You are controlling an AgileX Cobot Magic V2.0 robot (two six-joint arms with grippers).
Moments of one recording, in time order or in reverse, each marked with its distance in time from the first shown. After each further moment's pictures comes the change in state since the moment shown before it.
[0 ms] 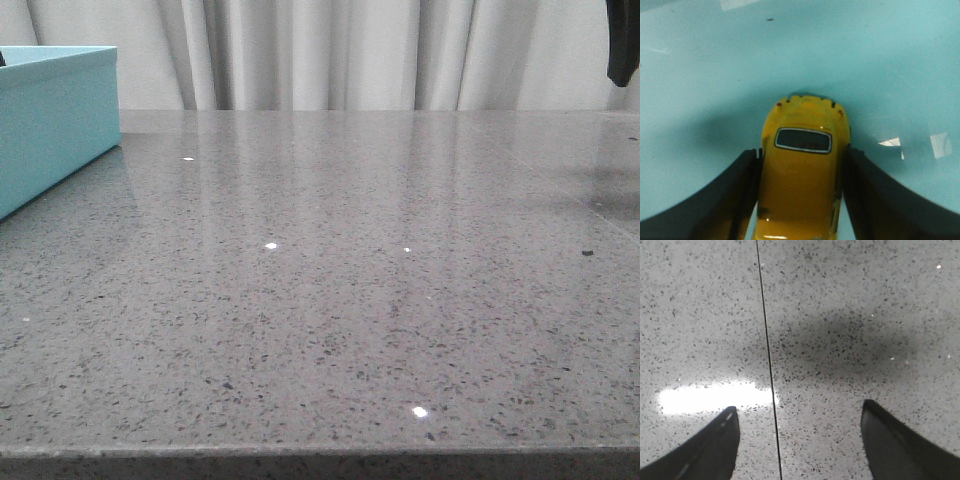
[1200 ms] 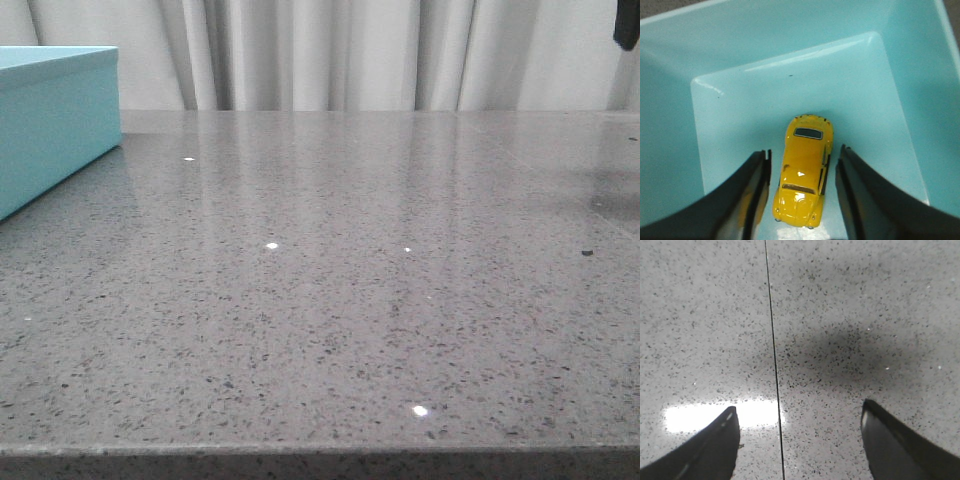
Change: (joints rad) left arm 0.000 -0.243 -0.010 -0.036 0.002 -0.021; right arm 0.000 -0.068 0.000 0.000 -0.030 -0.018
